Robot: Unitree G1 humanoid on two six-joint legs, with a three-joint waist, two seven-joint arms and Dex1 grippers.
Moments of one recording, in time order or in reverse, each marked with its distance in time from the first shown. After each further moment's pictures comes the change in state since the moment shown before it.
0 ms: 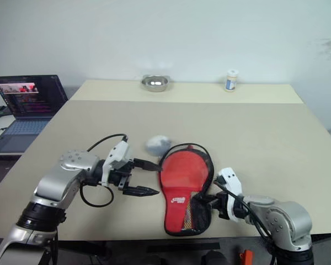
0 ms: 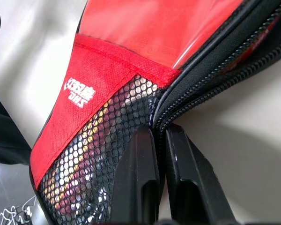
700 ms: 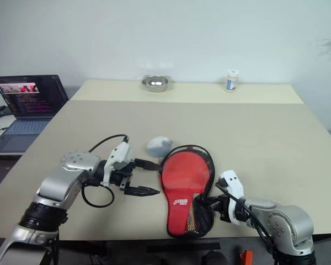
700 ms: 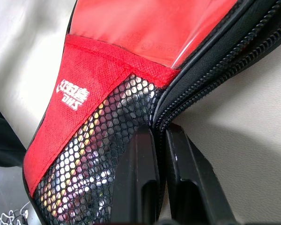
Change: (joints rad) left arm 0.001 -0.010 -0.010 0.025 0.011 -0.048 0.009; right arm 0.039 0.004 0.002 -0.003 0.010 -0.031 -0.034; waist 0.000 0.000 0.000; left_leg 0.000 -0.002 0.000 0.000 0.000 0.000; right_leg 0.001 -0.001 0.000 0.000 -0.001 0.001
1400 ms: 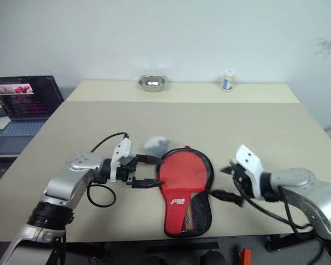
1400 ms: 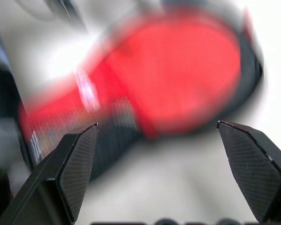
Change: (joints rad) left arm -0.023 -0.055 0.012 0.061 0.022 0.009 0.140; right arm -0.215 -0.419 0.089 -0.024 0.026 -0.413 0.343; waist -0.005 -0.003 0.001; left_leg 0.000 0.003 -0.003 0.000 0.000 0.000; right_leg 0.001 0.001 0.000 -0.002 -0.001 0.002
